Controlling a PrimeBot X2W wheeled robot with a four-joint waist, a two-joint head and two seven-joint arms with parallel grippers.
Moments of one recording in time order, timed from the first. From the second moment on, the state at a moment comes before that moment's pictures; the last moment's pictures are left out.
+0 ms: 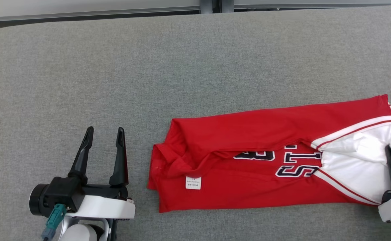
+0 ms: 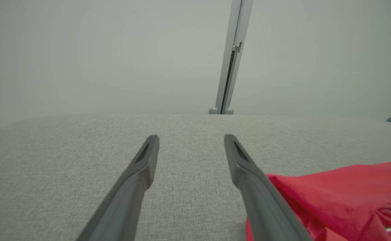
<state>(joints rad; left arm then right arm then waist) -0.09 0.12 -0.21 0.02 -0.27 0.12 -0.26 -0.12 -0.39 0.04 0.36 0.47 0.13 -0.13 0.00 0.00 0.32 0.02</state>
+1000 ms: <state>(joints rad) -0.09 0.08 -0.18 0.05 -0.24 0.06 -0.26 -0.27 -0.27 0.56 -0.11 0.40 0.13 0.11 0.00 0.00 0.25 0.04</state>
